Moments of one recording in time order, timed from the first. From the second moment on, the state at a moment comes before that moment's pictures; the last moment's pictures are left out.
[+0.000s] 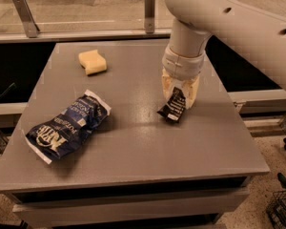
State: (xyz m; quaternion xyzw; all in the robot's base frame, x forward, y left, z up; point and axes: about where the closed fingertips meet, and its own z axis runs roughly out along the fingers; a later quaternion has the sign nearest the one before) arm 0.572 -0.103 0.849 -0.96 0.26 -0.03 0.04
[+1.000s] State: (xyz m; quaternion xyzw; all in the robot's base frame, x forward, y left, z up) arm 0.520 -0.049 0.866 -0.97 0.24 -0.05 0.01
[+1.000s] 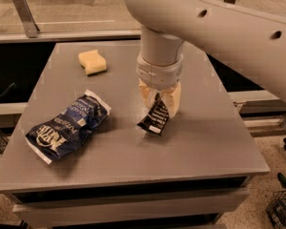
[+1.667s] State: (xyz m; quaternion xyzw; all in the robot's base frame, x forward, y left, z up) arm 0.508 -0.004 0.871 -0.97 0.23 -0.06 -0.01
